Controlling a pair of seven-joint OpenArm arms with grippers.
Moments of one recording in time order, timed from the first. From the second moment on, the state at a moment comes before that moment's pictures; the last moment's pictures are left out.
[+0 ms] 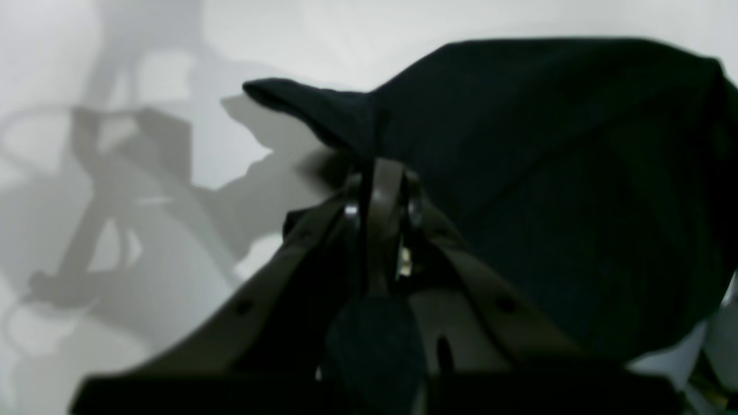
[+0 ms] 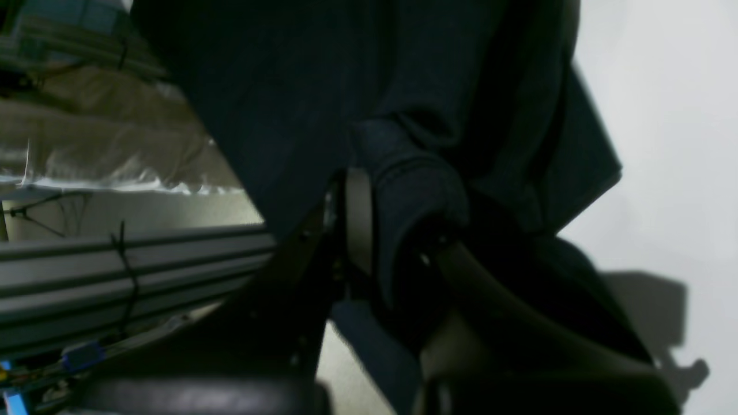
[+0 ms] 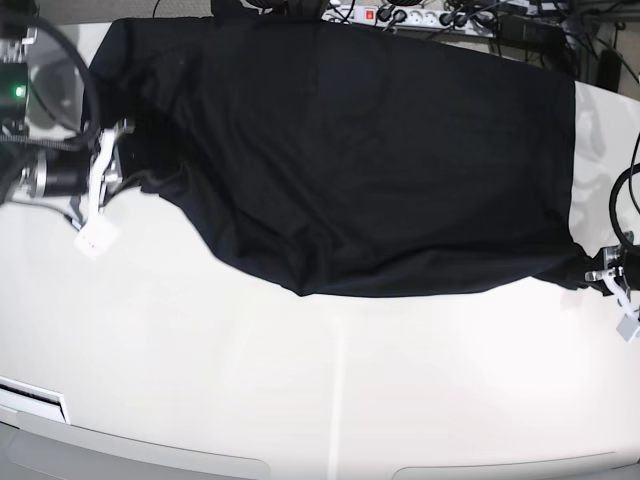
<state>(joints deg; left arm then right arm) -30.7 -39.2 -2.9 39.8 -47.6 -40.2 62.0 -9.0 26.6 10.1 98.0 71.6 40.5 -83.7</state>
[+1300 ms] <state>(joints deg) -30.7 -40.7 -2.9 39.8 -44.7 -40.1 58.8 -16.2 25.5 7.4 110.4 47.3 37.8 -63.6</state>
